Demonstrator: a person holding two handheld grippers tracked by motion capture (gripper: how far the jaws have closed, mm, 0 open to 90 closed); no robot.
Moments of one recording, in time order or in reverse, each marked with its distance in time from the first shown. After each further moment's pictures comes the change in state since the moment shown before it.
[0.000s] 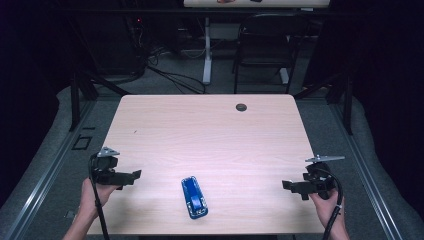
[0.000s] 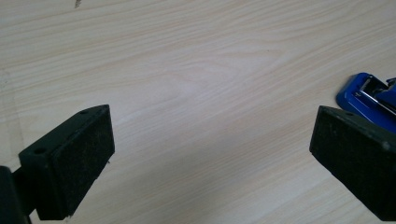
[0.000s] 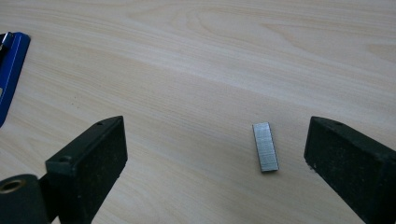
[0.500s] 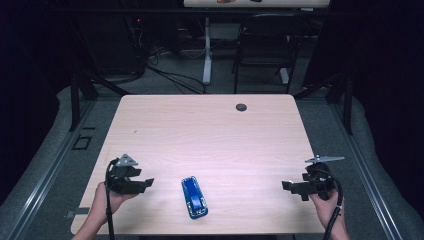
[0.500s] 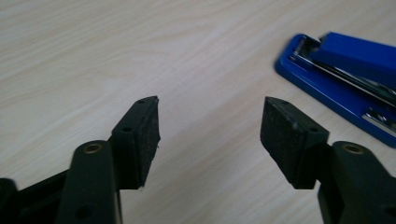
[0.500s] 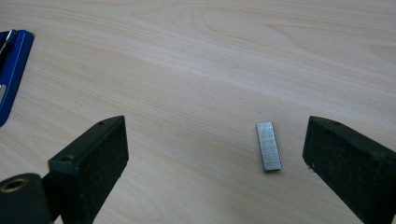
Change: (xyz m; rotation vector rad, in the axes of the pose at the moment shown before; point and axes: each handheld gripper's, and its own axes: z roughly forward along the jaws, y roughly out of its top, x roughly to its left) left arm -0.044 -0.006 0.009 0.074 -0.093 0.161; right arm 0.002 -0.001 -0.001 -0.002 0.007 -0.011
